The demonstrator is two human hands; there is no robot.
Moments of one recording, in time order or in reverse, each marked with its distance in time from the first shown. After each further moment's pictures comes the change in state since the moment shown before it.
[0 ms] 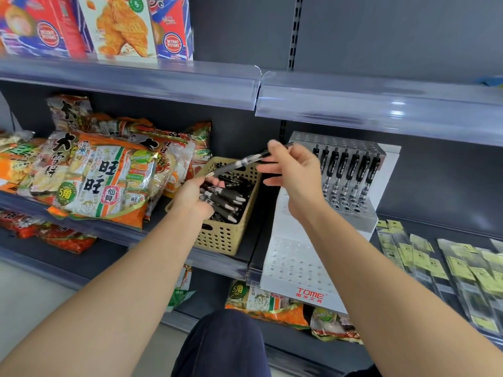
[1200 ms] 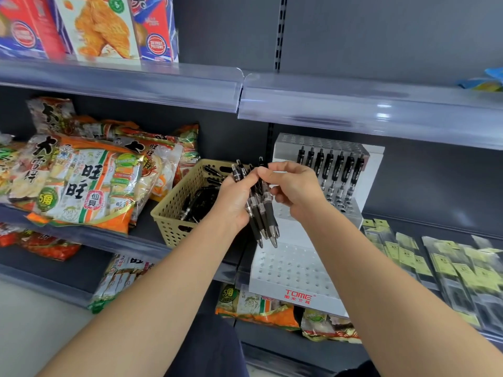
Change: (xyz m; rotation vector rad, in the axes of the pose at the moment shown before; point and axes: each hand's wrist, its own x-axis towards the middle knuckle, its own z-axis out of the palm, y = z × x) left_hand -0.052 -0.066 0.055 0.429 -0.291 0.147; right_hand 0.006 0.000 -0.028 -0.175 0.058 0.328
